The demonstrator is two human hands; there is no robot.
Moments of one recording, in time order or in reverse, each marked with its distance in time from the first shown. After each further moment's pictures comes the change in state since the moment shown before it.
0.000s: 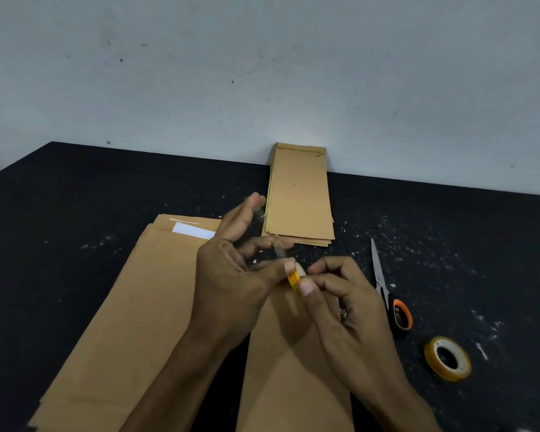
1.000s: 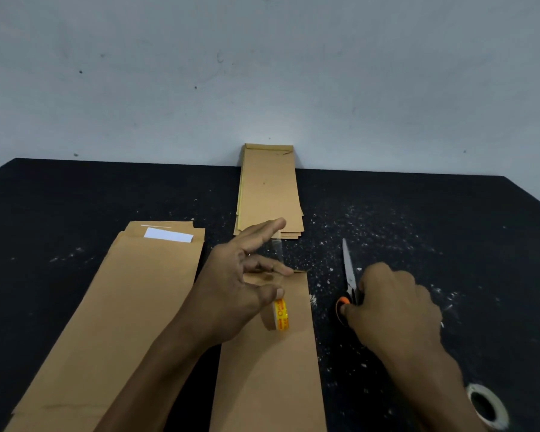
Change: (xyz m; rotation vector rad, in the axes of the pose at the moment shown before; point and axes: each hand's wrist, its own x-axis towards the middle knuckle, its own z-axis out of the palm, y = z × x) left_hand -0.004 0.000 0.008 0.220 -0.440 -0.100; right_hand -0.002 -0.028 -0.063 -0.931 -0.156 0.678
